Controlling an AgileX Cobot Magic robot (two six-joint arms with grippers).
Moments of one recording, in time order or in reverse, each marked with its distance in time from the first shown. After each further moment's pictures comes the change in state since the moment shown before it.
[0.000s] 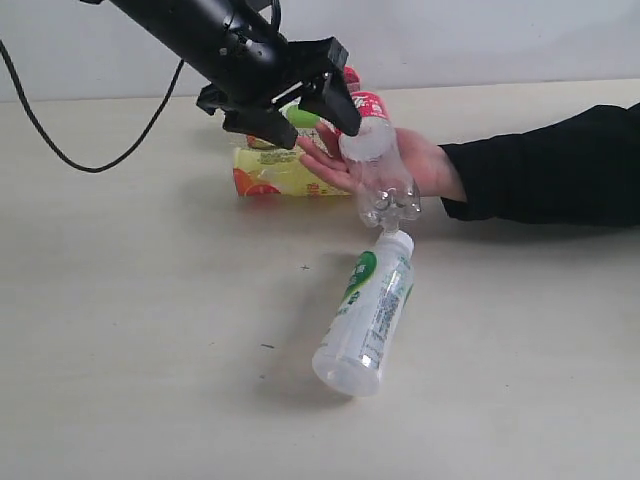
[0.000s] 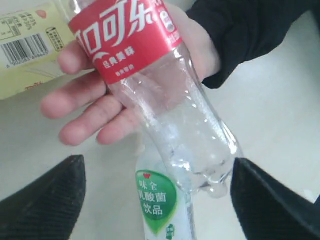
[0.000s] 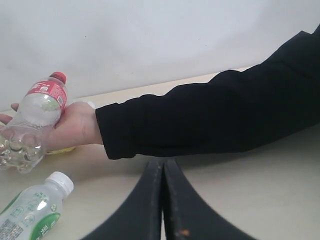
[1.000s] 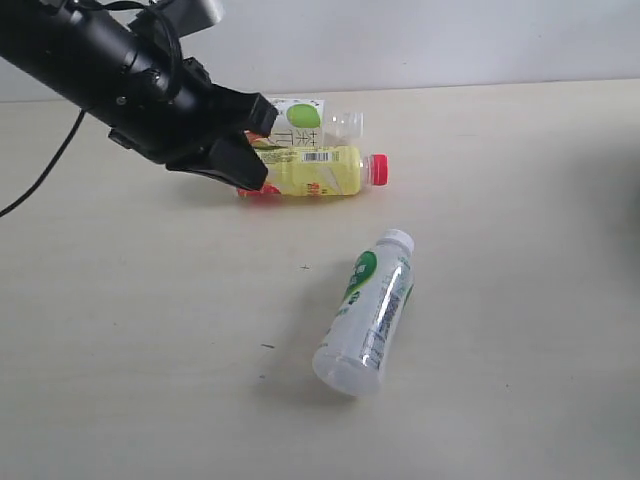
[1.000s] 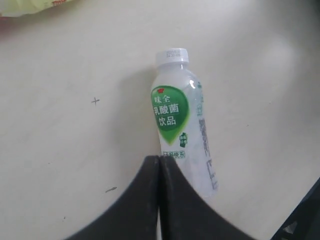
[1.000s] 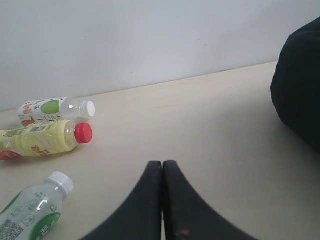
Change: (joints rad) left arm -0.014 -0.372 0.451 0.055 -0.117 0.062; right arm 0.000 0.000 0.000 0.000 0.000 0.000
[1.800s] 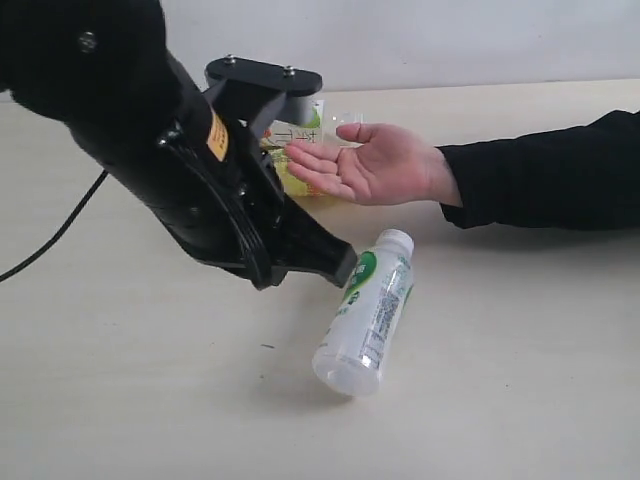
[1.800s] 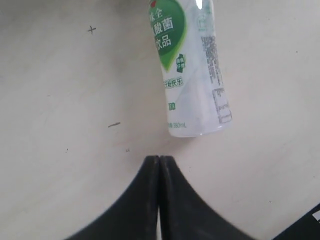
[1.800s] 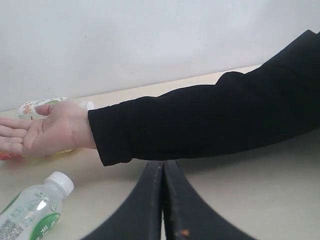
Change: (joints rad) left arm -0.409 -0.031 0.019 0.596 0.048 -0.628; right arm 0.000 0.000 0.000 0.000 0.000 0.000
